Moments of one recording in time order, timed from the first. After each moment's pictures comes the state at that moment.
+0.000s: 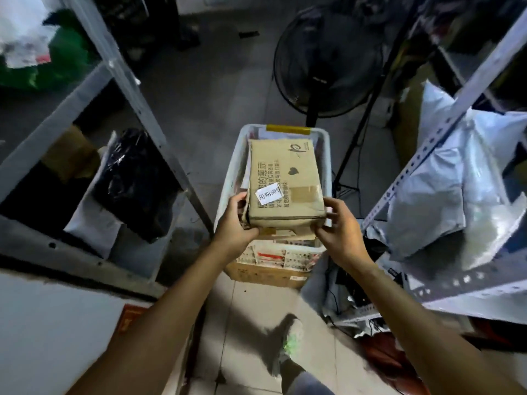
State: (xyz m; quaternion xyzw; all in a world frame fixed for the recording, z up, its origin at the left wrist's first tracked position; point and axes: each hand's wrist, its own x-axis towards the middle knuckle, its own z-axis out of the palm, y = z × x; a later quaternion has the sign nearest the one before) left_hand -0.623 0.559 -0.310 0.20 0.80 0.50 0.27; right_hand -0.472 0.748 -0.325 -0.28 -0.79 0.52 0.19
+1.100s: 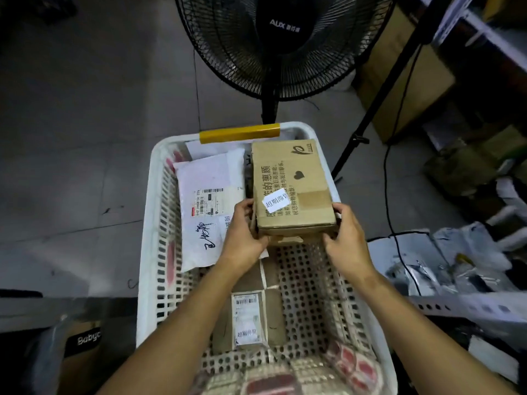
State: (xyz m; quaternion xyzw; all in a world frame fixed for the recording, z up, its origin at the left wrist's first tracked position) left_hand -0.886 0.860 -0.601 0.26 0.76 0.45 0.38; right_hand -0.706 0.980 -0.592 -0.51 -0.74 0.41 0.14
